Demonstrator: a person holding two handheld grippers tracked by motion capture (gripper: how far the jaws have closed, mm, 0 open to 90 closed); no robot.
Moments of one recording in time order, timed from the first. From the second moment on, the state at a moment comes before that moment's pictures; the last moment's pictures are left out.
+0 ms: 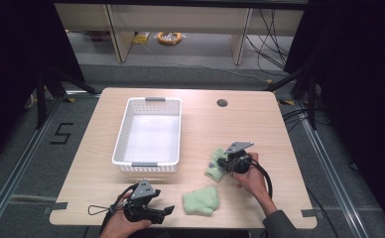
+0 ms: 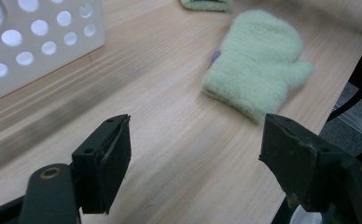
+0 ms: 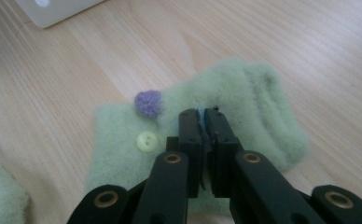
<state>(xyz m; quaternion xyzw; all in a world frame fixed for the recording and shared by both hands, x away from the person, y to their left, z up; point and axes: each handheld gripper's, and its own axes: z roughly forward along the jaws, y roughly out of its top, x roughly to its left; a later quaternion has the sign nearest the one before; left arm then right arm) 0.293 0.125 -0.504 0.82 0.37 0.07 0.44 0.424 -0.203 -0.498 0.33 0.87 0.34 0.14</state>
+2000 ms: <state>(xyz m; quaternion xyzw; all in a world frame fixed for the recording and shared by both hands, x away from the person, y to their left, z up) 0.291 0.120 -0.500 0.82 0.35 0.06 0.45 0.323 -0.168 -0.447 0.31 0.83 0.45 0.13</state>
